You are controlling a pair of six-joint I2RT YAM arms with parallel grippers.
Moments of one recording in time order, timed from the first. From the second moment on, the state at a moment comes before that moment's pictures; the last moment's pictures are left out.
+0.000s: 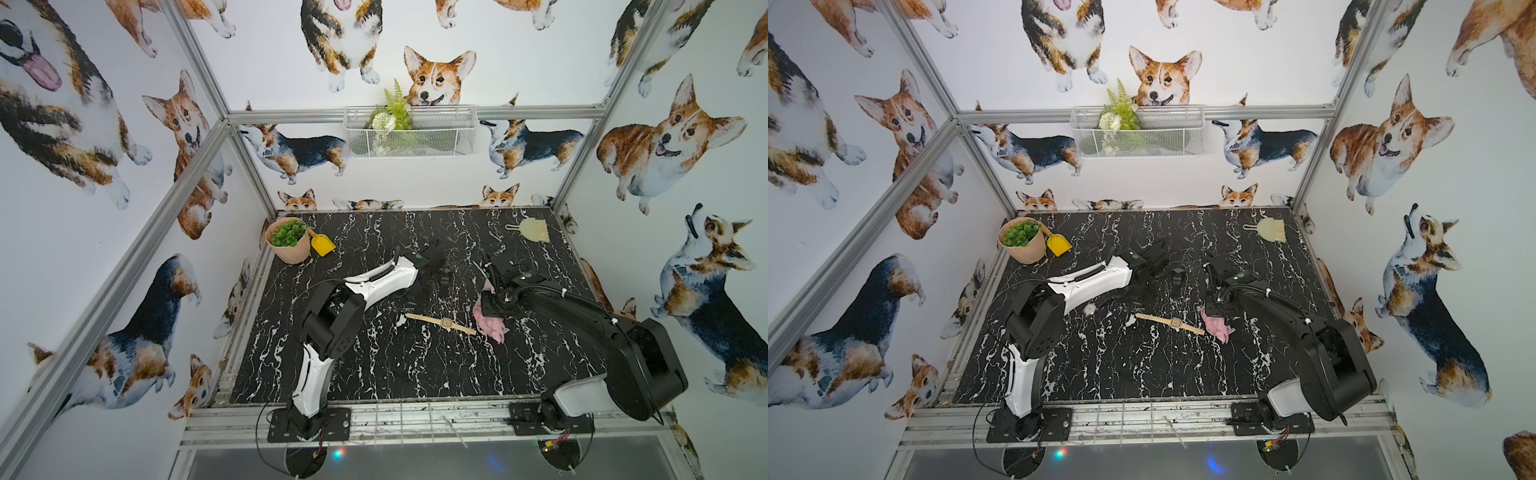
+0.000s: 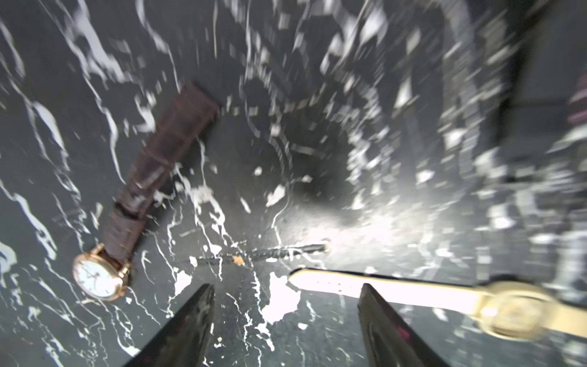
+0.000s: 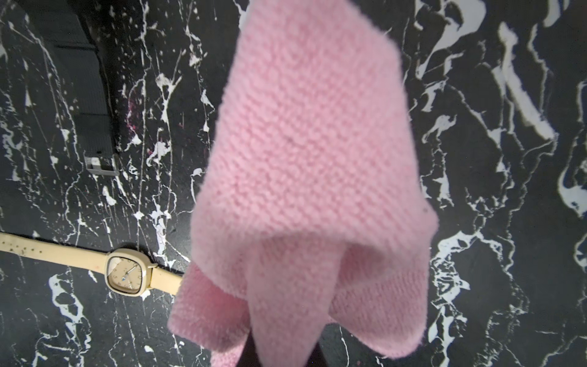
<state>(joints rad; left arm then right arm) -0.78 2.05 1.65 -1.05 -0.16 -0.53 0.48 1.41 0.92 -0.79 0.09 0.53</state>
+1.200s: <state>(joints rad) -0.86 2.49 2.14 -0.98 -0.23 -0.48 0.43 1.38 0.94 -0.81 0.00 0.56</state>
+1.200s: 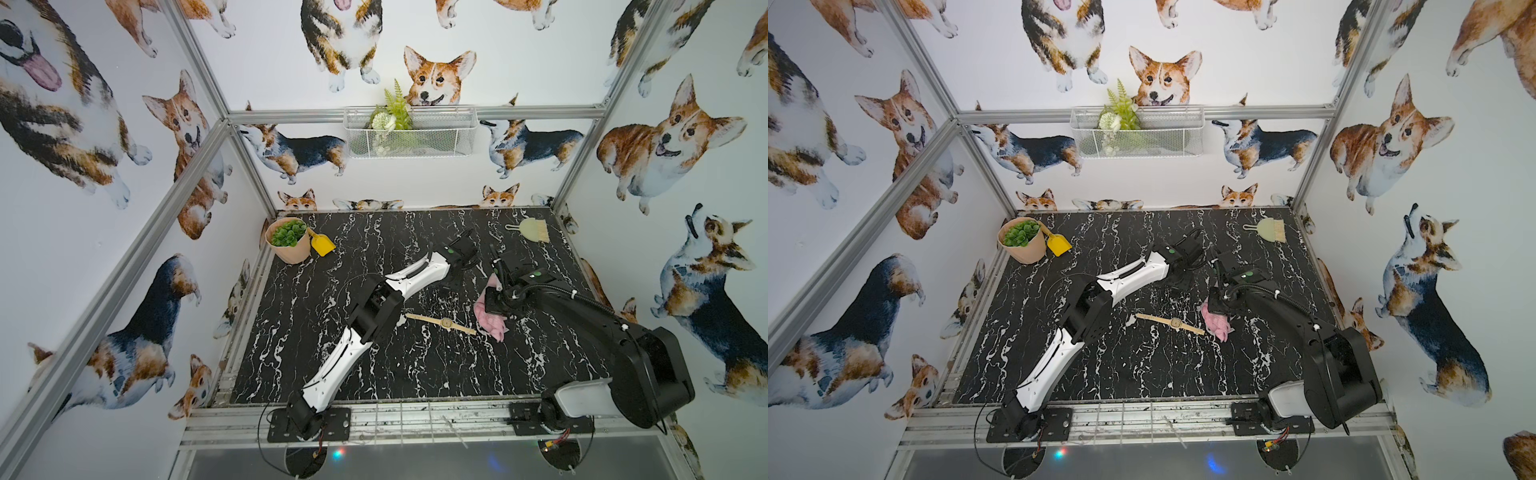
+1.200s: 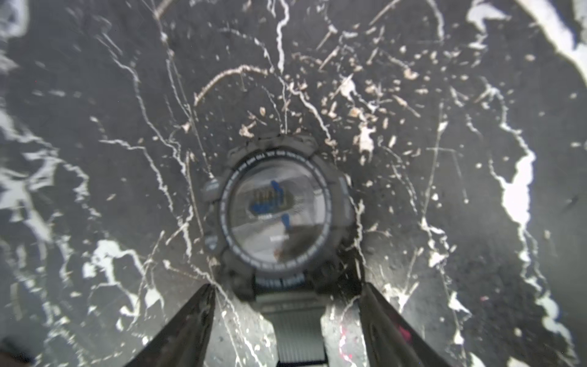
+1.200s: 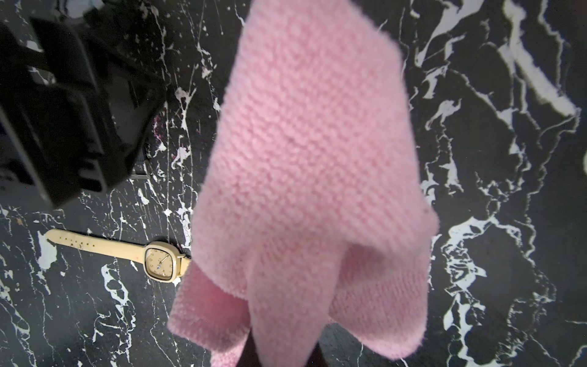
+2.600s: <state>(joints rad) -0.56 1.77 1.60 -1.19 0.00 -0.59 0.36 2.50 2.21 -0.83 -0.21 0.31</state>
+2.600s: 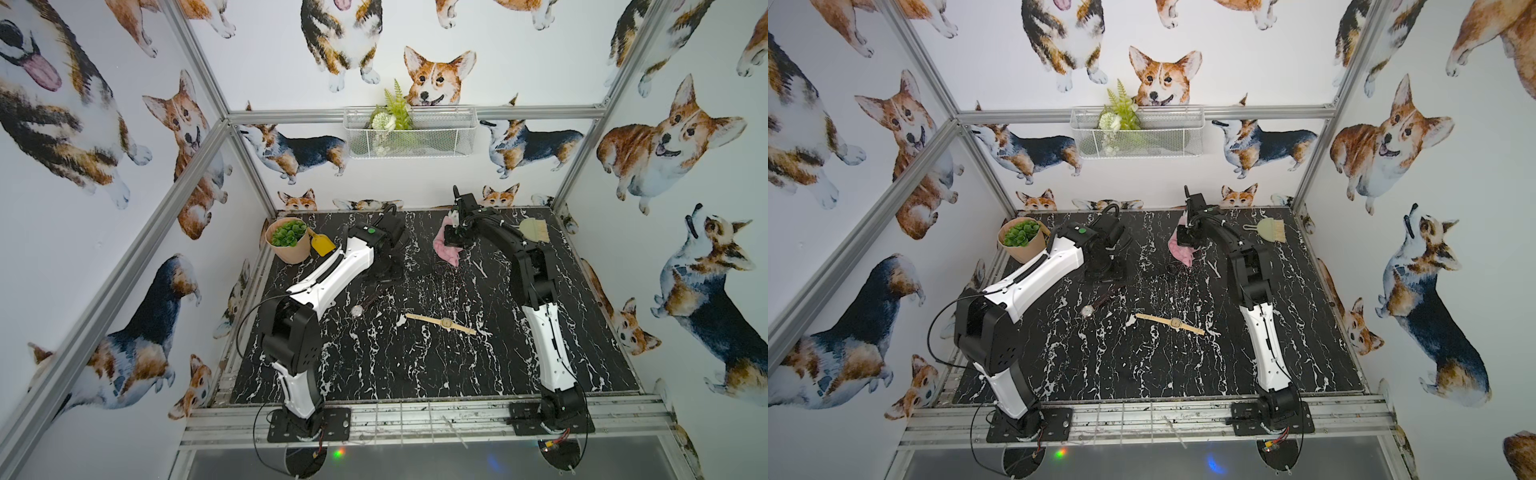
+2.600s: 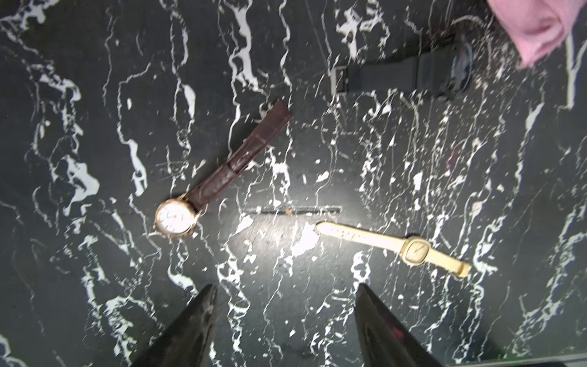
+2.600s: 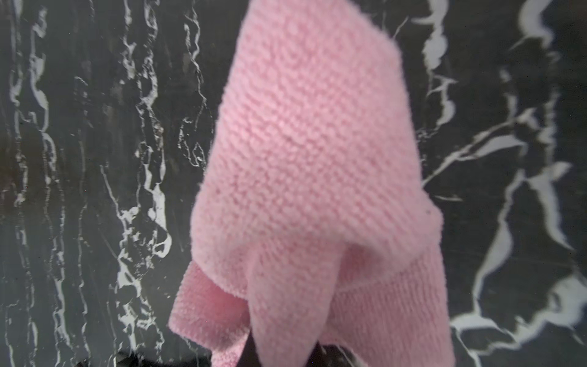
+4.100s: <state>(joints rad) -0.53 2.20 1.63 -0.66 0.29 -0.93 0.57 1.93 1.44 -0.76 -0.25 0.48</state>
